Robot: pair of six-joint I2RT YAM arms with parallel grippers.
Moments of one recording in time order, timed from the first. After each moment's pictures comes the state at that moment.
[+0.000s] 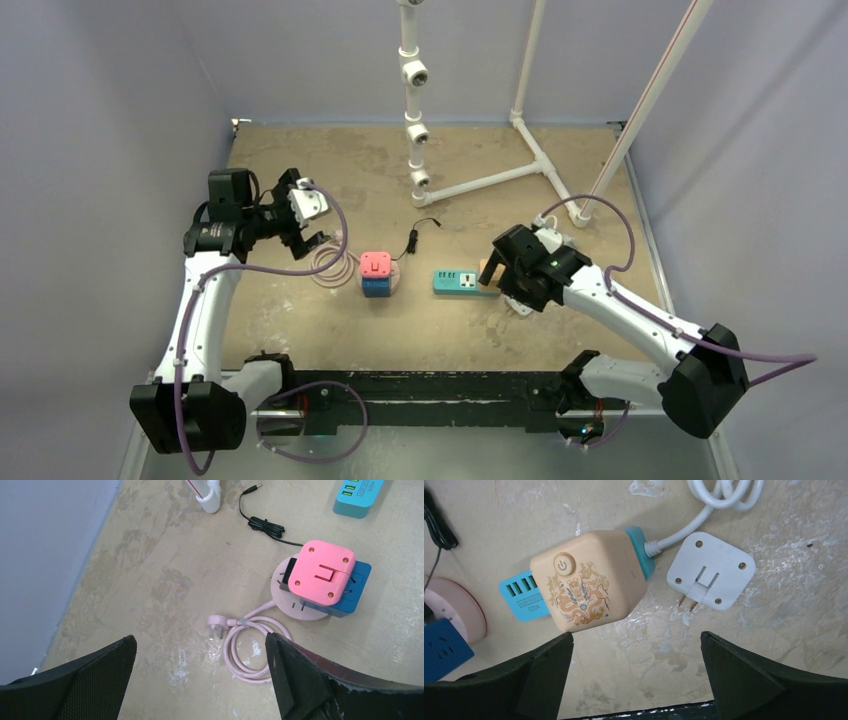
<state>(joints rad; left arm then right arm) 0.07 1.08 1.04 -0.71 0.78 1.02 0.69 1.16 0.83 -0.83 0.32 1.08</state>
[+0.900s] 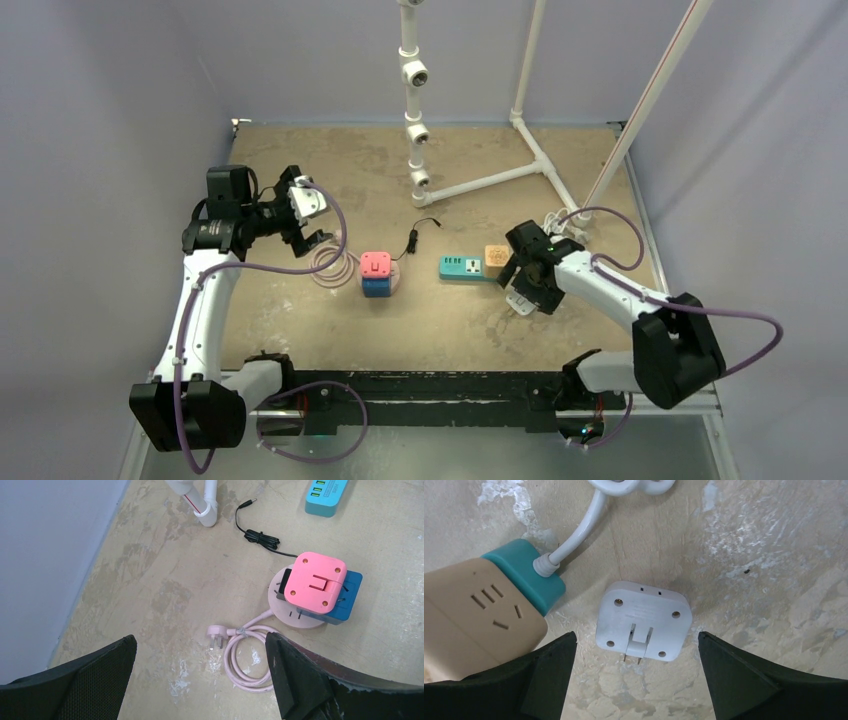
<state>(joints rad) 0.07 1.09 1.08 -0.72 0.83 1.02 0.47 1.29 0.74 -0.77 0.30 1.08</state>
